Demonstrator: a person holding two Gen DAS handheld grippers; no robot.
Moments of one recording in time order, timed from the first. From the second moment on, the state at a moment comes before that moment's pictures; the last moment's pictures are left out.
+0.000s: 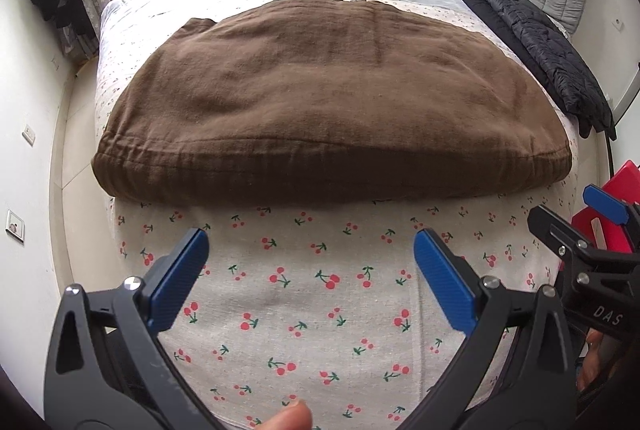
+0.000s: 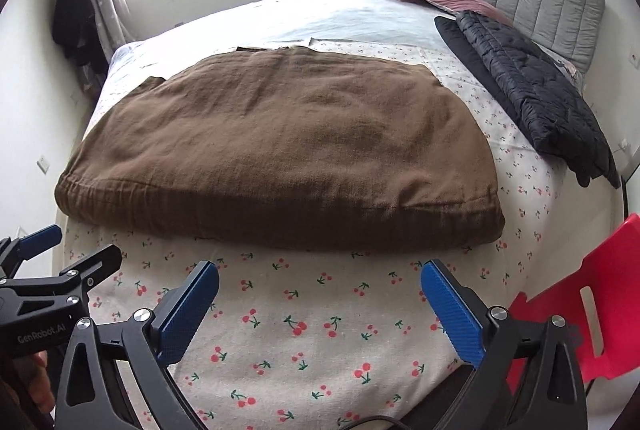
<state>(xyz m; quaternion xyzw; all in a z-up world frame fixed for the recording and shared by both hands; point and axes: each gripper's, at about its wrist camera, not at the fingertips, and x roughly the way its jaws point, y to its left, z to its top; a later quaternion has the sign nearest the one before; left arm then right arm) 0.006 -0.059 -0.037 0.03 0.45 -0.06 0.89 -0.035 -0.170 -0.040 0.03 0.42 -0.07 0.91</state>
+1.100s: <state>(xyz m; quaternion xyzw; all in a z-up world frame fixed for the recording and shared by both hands) 0.002 -0.064 -0.039 0.03 0.46 -0.08 0.88 -0.031 -0.163 -0.045 0.03 0.43 -0.07 0.90</state>
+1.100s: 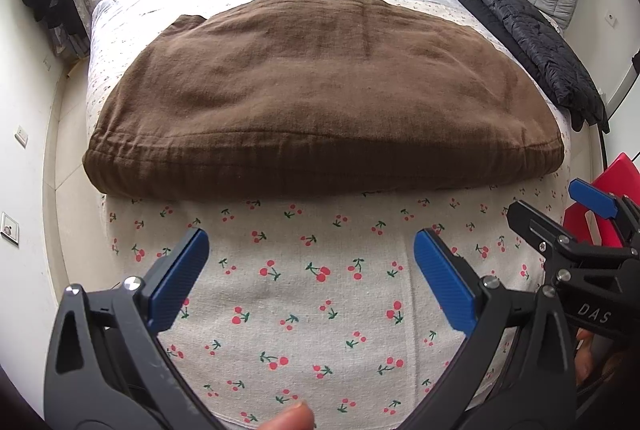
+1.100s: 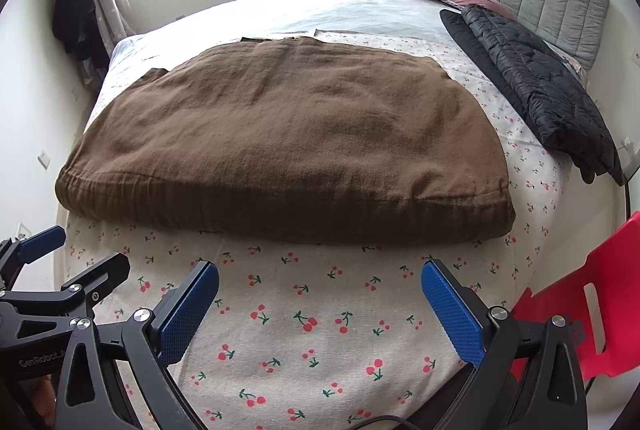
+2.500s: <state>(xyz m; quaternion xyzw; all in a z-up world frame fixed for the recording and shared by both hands) 0.007 -0.060 -0.047 0.03 0.47 -0.06 0.88 -0.027 -0.165 -0.053 0.04 0.43 -0.07 0.90</state>
